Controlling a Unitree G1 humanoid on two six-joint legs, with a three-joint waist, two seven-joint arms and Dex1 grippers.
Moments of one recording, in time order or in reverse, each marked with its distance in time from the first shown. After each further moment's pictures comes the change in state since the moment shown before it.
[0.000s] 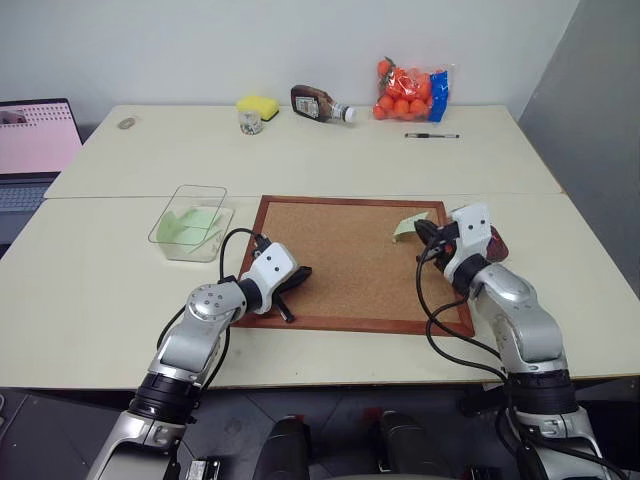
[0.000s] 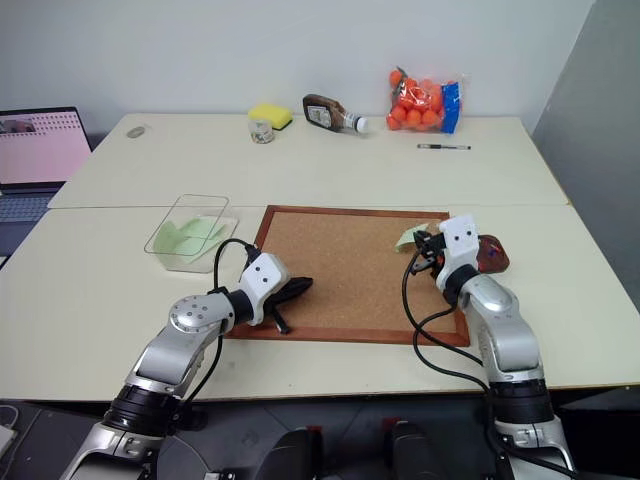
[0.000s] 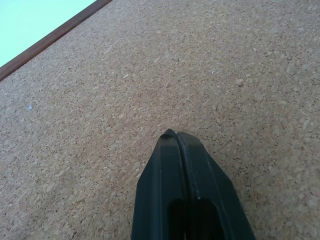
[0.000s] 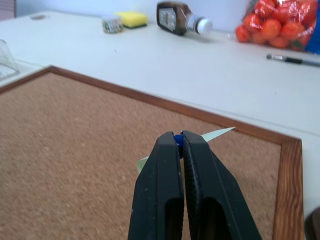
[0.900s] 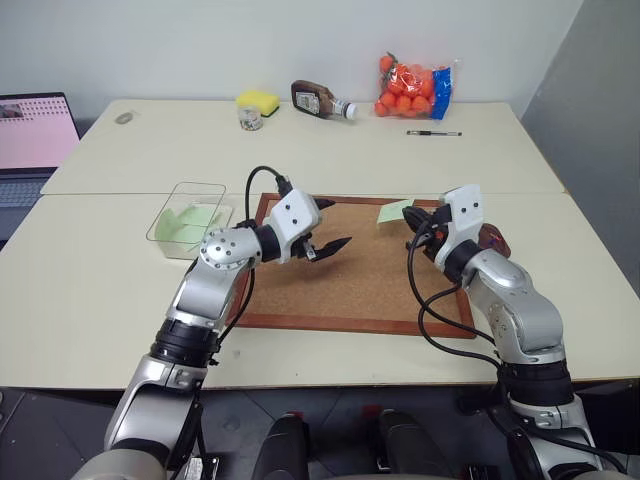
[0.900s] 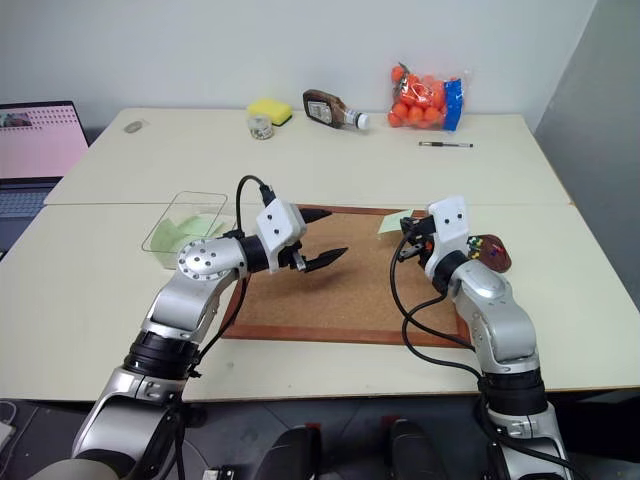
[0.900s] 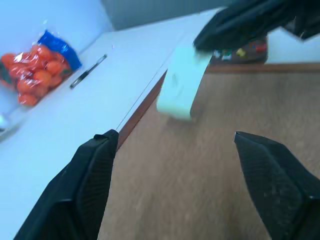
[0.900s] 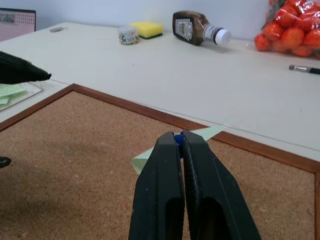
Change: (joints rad) left arm -0.322 -0.071 -0.006 0.088 -0.051 -0.112 -0.168; right arm -0.083 0.037 0.020 -0.096 0.034 0.209 -0.056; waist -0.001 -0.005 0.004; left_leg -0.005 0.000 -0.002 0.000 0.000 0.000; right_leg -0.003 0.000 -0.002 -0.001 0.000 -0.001
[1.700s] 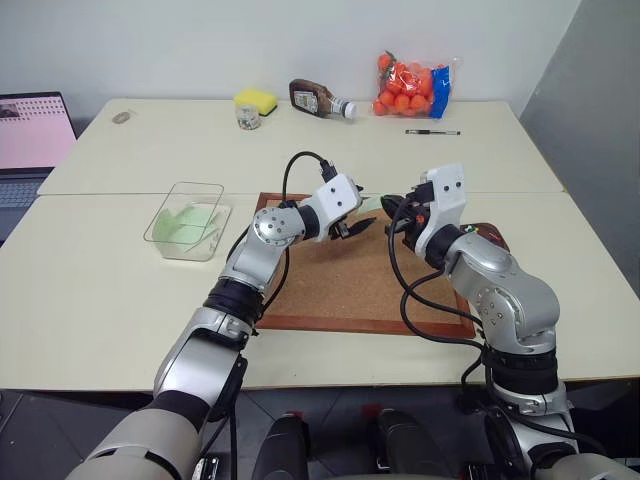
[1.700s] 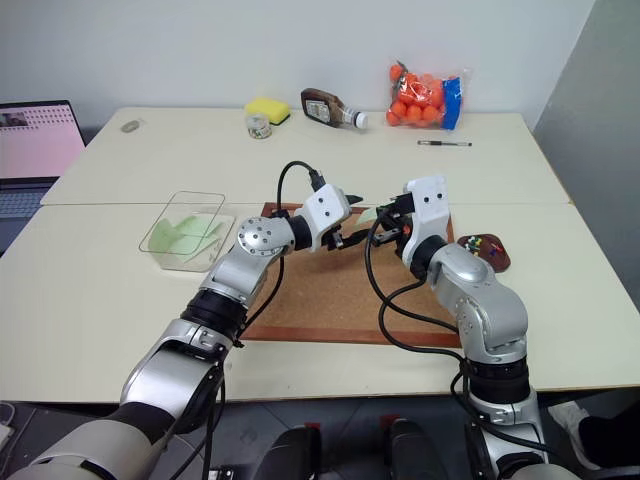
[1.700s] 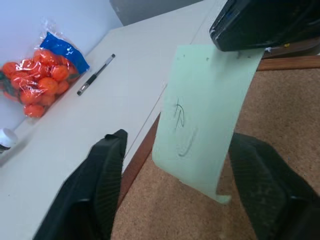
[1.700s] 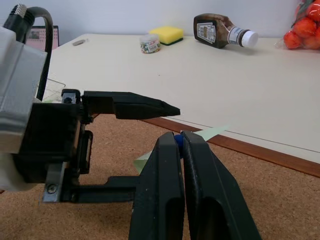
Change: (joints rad) left arm -0.238 -0.162 -0.073 0.481 0.182 -0.251 0.163; right arm -0.099 0.089 -0.003 -0.119 0.078 0.235 -0.090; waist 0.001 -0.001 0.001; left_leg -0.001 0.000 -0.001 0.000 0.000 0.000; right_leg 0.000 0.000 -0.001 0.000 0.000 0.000
